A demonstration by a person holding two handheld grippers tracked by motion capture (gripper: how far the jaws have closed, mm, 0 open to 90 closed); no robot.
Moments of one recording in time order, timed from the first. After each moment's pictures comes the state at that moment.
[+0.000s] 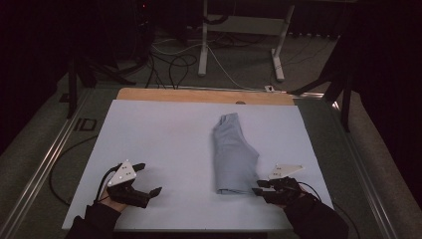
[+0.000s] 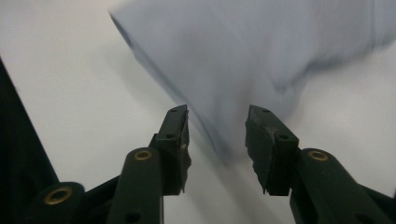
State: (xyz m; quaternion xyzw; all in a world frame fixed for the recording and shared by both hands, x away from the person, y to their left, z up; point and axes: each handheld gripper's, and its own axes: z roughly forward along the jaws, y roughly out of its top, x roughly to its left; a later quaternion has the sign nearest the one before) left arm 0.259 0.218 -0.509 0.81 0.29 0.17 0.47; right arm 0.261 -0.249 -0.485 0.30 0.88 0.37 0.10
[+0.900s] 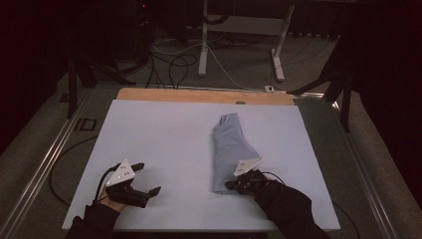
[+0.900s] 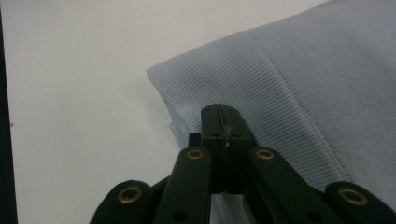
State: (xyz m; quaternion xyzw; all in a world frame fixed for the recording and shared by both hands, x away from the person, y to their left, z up) left arm 0.259 0.221 -0.509 0.81 0.30 0.17 0.48; right arm 0.298 -0.177 -0.518 0.19 0.92 0.34 0.06
